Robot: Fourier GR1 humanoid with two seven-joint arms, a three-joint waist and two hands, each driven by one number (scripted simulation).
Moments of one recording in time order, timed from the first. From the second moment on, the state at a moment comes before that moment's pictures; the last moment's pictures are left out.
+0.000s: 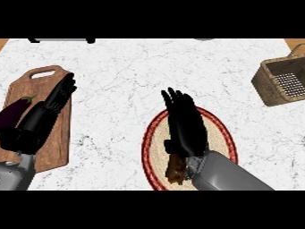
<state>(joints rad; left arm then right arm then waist) -0.16 0.45 -0.20 -1.59 0.18 0.04 0.02 -0.54 -0.22 0.83 -1.41 0.90 -0.28 0.86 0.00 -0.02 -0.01</state>
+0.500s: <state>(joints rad) -0.17 0.43 -0.21 -1.58 0.17 0.04 0.00 -0.70 -0.06 0.82 -1.34 0.85 0.20 1.14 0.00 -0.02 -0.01</state>
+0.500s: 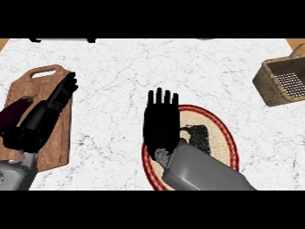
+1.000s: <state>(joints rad) -0.17 0.43 -0.19 -1.56 0.17 0.03 -0.01 -0.79 -0.03 0.75 -1.40 0.66 0.35 1.20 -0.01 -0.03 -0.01</state>
